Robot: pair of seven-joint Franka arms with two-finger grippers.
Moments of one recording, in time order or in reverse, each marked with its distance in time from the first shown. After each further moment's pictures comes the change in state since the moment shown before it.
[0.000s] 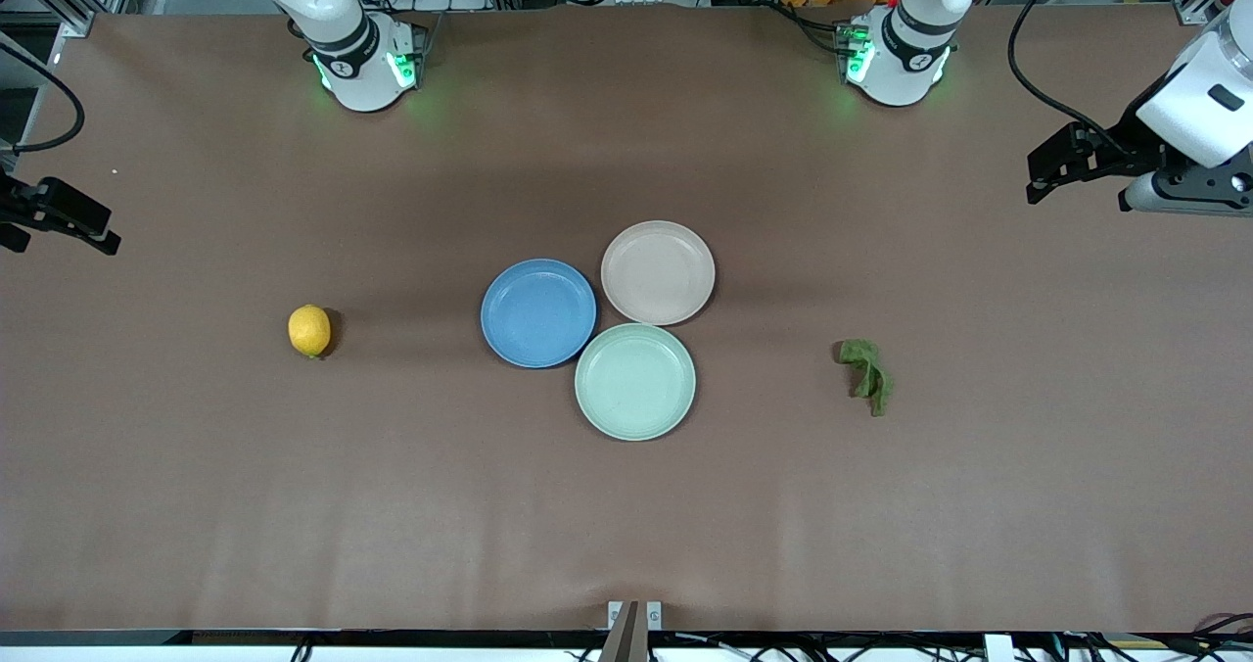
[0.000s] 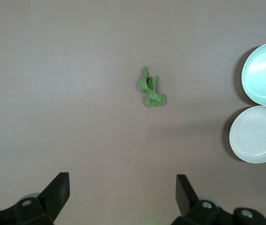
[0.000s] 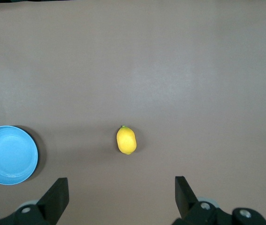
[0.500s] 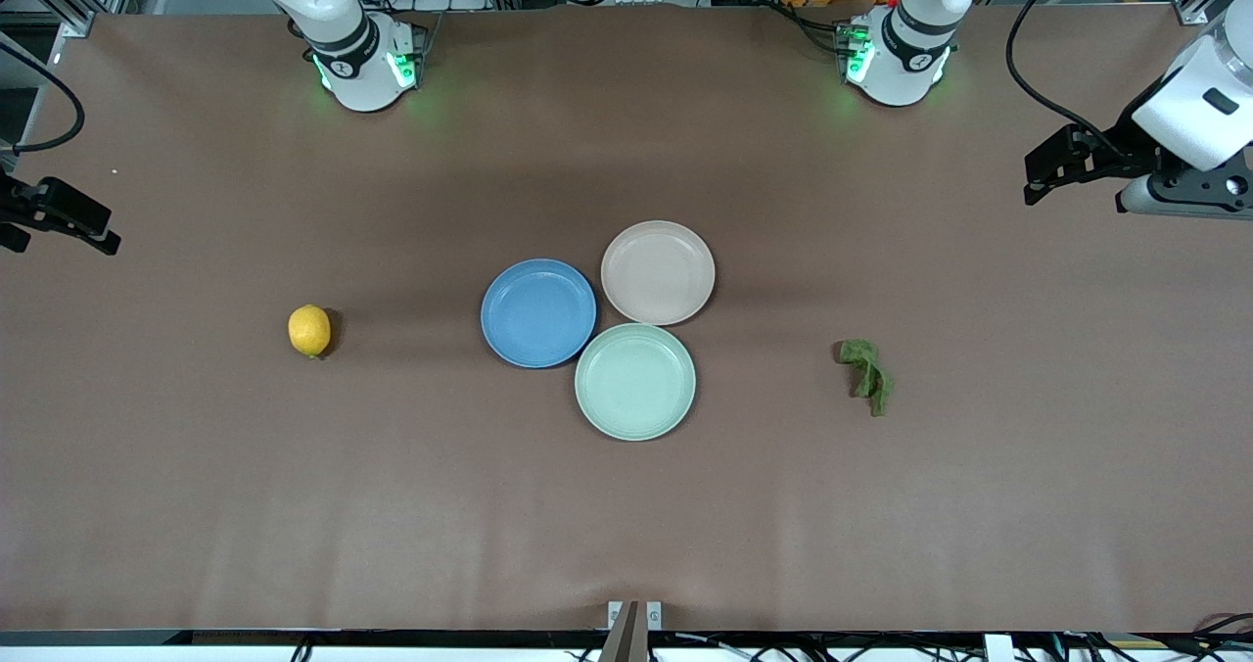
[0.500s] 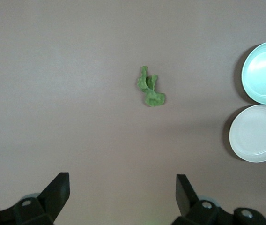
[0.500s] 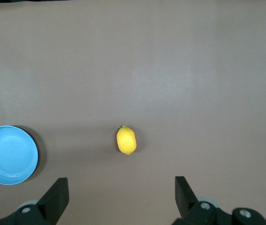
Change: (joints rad) left arm -0.003 0.007 -0.001 0.000 0.000 -0.001 0.000; right arm 0.000 0.000 0.000 0.000 0.000 0.000 0.000
